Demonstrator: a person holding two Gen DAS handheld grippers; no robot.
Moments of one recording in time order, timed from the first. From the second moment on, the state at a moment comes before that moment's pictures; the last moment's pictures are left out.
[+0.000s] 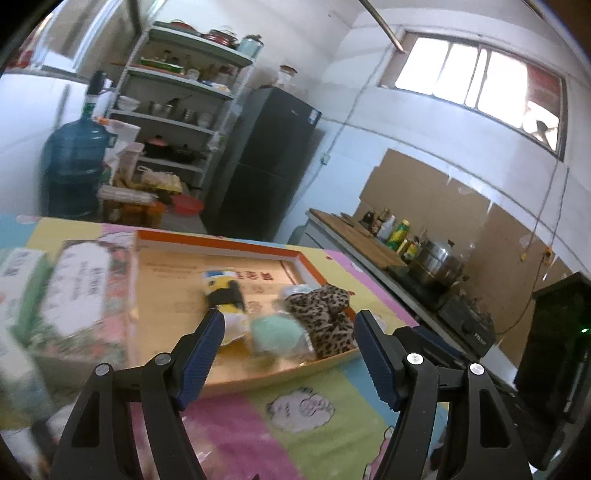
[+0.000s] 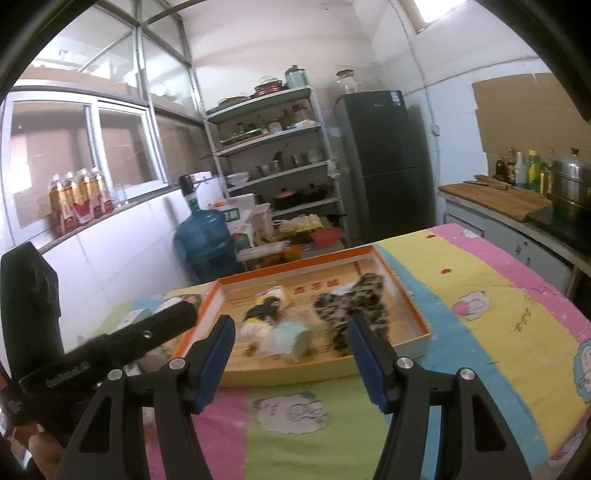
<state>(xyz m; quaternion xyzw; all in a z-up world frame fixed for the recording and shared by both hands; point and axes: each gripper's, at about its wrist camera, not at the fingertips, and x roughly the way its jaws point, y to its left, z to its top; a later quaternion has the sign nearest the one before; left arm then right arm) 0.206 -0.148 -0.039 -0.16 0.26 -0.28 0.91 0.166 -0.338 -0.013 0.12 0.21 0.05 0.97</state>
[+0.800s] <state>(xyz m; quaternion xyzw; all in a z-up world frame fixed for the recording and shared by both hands) 0.111 0.033 -0.041 -0.16 0.20 -0.14 0.96 0.139 -0.211 -0.012 0.08 0.22 0.15 0.96</state>
